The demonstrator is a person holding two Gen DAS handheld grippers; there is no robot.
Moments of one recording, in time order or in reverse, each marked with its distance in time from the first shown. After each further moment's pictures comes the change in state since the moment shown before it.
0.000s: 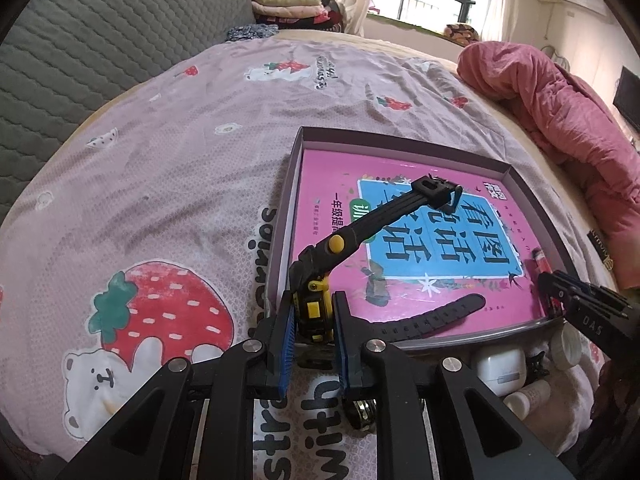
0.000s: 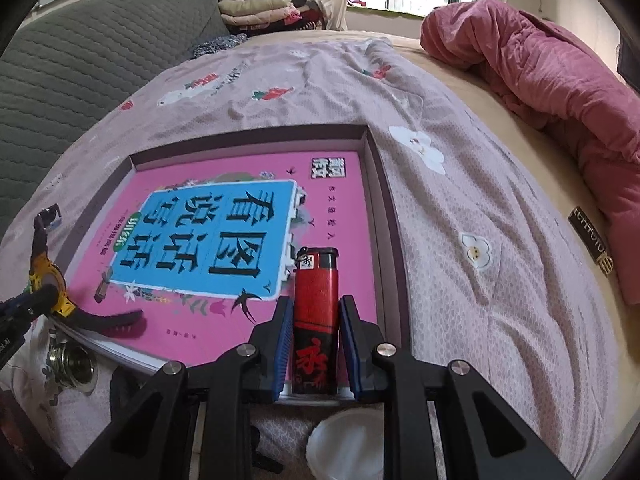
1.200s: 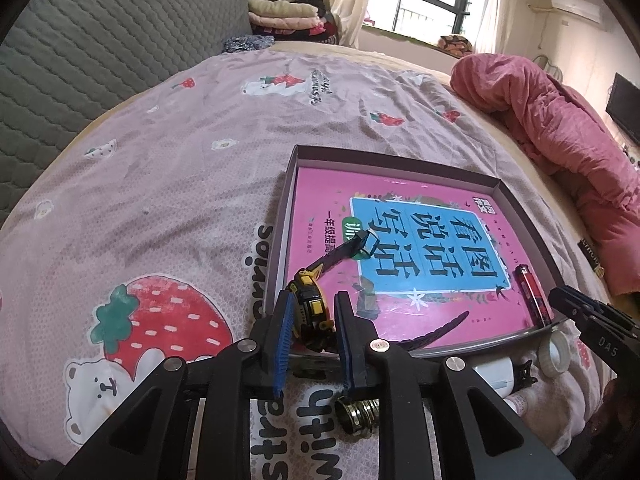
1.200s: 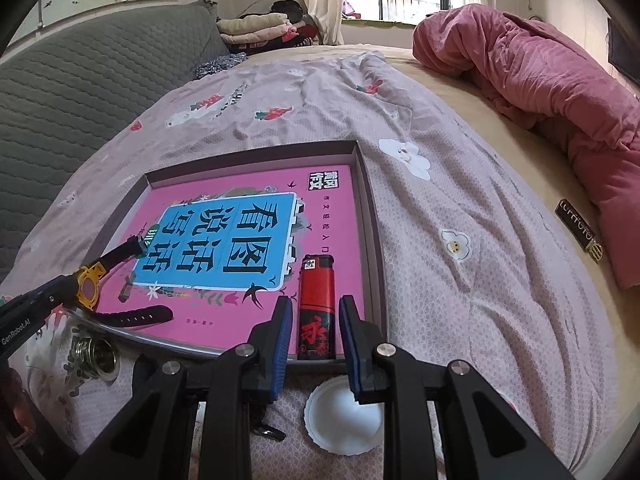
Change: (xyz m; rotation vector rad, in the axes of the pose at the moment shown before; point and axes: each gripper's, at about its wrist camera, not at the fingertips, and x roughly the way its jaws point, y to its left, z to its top) left arm -0.008 0.001 0.006 0.005 -0.040 -0.038; right arm -0.035 -0.009 -0.008 0.033 -0.069 0.047
